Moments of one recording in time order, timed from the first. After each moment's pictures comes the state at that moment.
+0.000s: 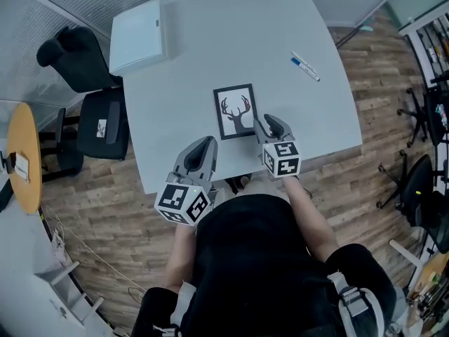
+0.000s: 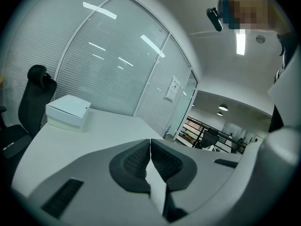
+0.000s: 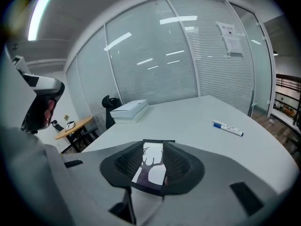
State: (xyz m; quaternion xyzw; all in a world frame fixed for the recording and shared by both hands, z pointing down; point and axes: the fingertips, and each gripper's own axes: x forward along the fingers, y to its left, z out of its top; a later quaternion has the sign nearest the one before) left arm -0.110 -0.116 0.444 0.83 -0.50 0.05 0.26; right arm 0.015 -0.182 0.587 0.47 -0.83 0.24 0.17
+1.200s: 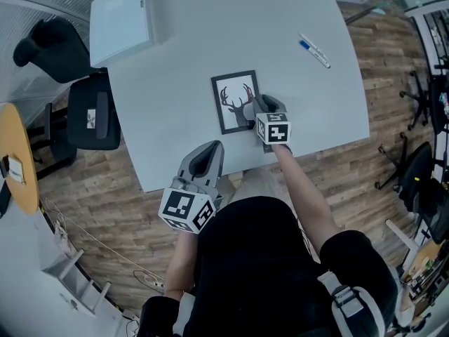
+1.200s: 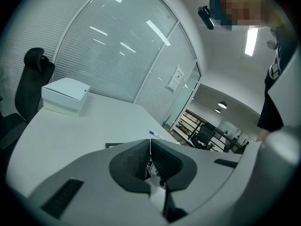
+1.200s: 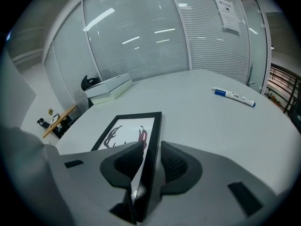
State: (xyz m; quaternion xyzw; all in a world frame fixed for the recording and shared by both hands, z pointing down) left arm -0.111 -0.138 0.501 0.82 -0.46 0.09 0.32; right arm 0.007 -0.250 0.732 0.49 -0.76 0.32 0.27
